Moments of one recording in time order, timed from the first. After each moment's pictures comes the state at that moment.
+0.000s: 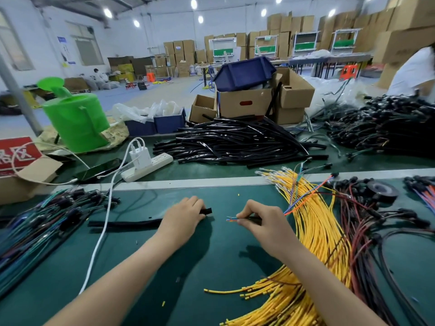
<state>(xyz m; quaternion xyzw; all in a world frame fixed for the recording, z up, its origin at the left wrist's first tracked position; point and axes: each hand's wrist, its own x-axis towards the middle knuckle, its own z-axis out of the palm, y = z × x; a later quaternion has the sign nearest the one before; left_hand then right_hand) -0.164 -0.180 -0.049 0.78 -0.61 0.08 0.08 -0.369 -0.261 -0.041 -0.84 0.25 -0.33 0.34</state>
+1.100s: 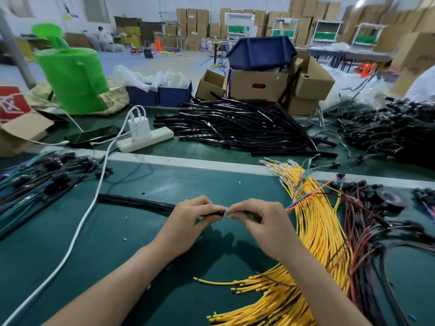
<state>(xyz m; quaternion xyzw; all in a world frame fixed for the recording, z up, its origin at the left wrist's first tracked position) -0.205 -0.158 -0.065 0.63 -0.64 -0.02 0.43 -0.372 -0.259 -0.040 -0.87 0.21 -0.31 0.33</state>
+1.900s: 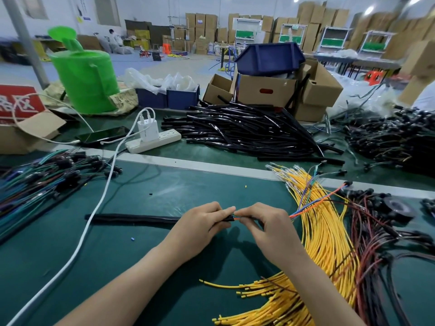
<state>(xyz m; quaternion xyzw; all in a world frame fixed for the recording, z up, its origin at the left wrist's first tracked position) -0.210 -0.161 -0.067 0.67 -0.67 0.01 0.33 -0.369 -0.253 -0.038 -0.91 0.21 -0.29 0.23</state>
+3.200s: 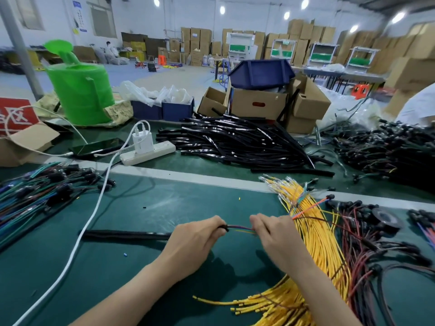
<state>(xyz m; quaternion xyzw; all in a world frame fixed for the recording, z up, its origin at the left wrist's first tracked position) -0.223 -0.148 -0.059 0.69 -0.65 0.02 0.32 -0.386 -0.276 -0.045 -0.92 0.27 -0.24 0.17</state>
